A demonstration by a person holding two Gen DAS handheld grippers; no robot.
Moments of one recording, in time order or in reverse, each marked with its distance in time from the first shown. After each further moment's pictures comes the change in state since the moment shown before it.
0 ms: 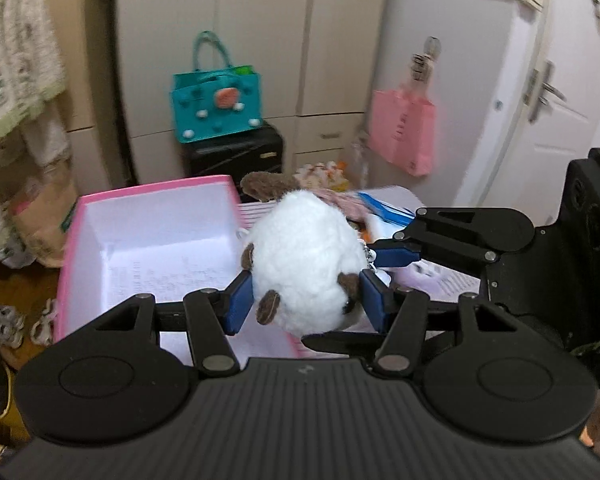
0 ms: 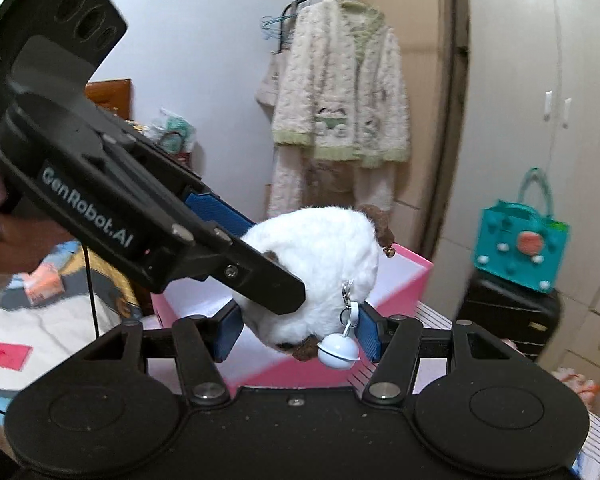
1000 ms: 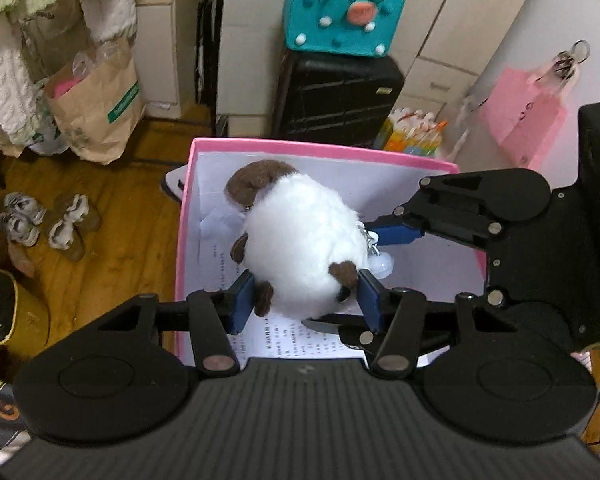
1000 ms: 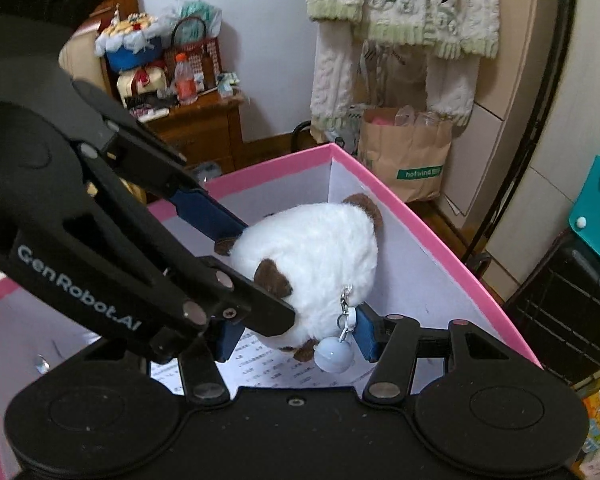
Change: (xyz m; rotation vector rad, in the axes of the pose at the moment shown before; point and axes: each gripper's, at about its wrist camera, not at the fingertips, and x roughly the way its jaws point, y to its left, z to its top) left arm 0.153 0.193 0.045 -0.284 0.306 0.101; right arm 0.239 -0.063 0.058 -0.061 0.406 0.205
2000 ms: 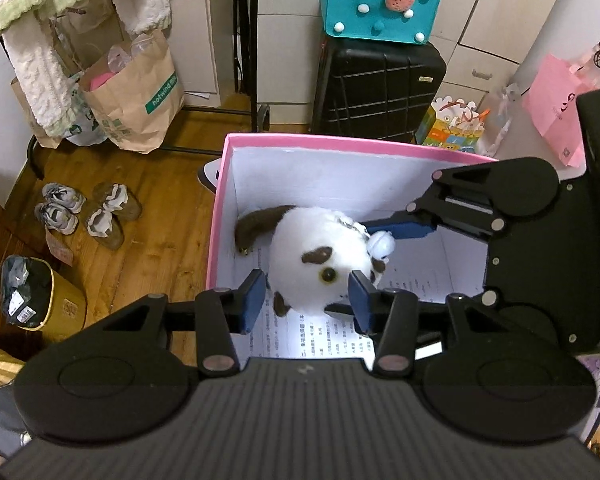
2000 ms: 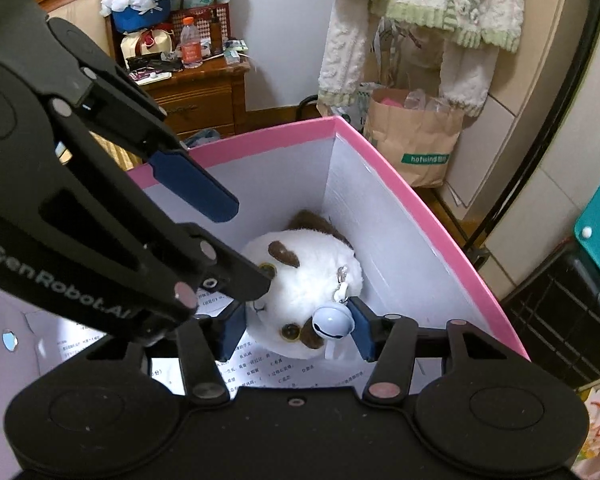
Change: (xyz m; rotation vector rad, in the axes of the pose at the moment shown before) left arm 0.001 -0.003 0.001 -0.015 0.022 0.131; right arm 0.022 -0.006 0.008 -0.082 0.074 -0.013
